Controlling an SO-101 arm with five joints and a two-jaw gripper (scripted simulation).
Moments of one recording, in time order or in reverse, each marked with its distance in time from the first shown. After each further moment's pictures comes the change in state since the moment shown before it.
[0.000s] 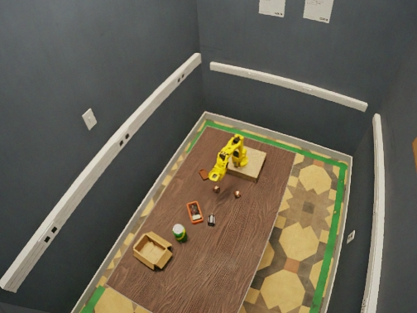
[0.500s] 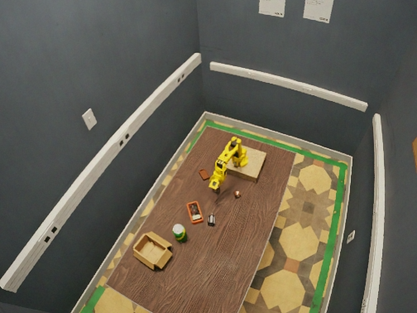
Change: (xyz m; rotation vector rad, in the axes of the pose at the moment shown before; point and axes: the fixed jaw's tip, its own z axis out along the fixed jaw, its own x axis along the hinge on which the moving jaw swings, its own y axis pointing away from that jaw) arm 0.033 0.004 0.042 -0.032 0.252 0.000
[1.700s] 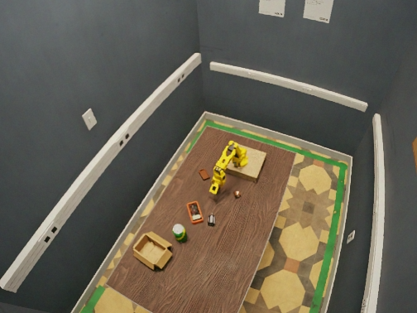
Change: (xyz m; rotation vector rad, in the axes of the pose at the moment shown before) arm 0.023 0.000 0.037 -0.024 0.201 0.013
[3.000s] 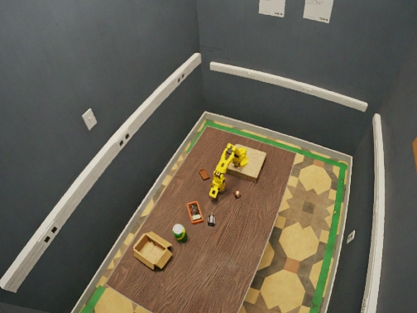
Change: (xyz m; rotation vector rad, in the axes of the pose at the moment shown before) arm -0.007 -0.001 0.034 0.004 -0.030 0.001
